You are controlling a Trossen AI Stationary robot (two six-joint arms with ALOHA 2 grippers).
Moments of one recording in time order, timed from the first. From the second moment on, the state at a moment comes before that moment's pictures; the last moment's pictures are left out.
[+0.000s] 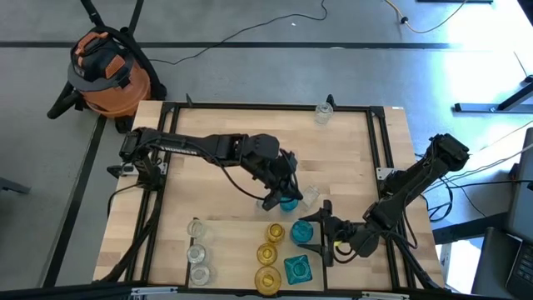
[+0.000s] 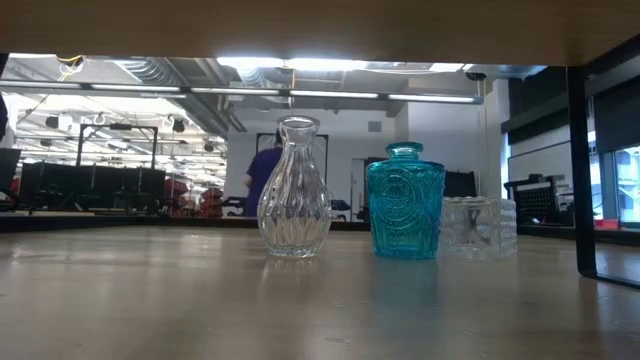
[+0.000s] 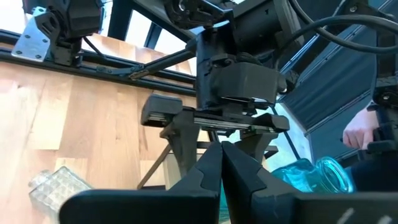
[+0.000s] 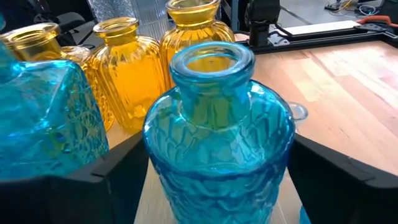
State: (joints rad) left arm -0.07 1.79 1.72 -0.34 0.36 -0.38; right arm 0.78 1.44 0.85 0.17 0.72 0.44
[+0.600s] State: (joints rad) left arm -0.06 1.79 1.72 -0.34 0.36 -0.38; right arm 0.78 1.44 0.93 0.10 0.71 0.36
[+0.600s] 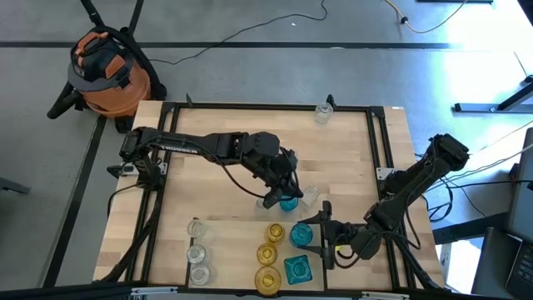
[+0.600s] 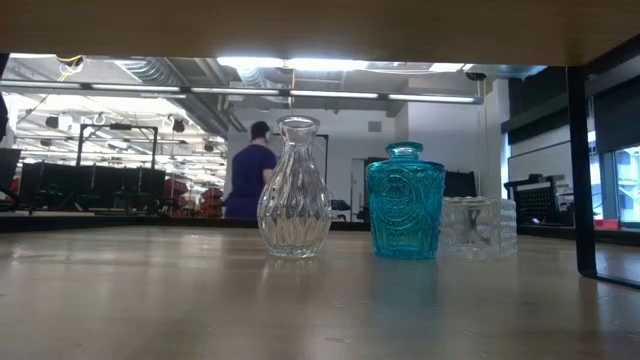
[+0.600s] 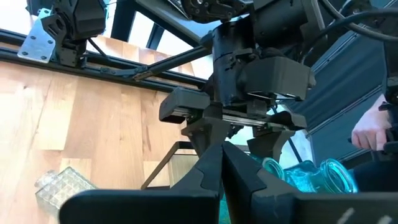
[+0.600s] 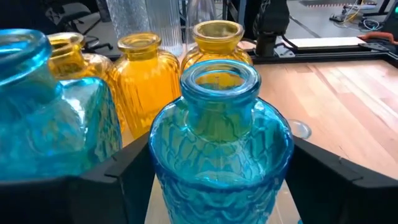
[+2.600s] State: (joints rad) left arm -0.06 1.79 1.72 -0.34 0.39 -0.38; right arm 0.76 1.43 0.94 -0.04 0.60 0.51
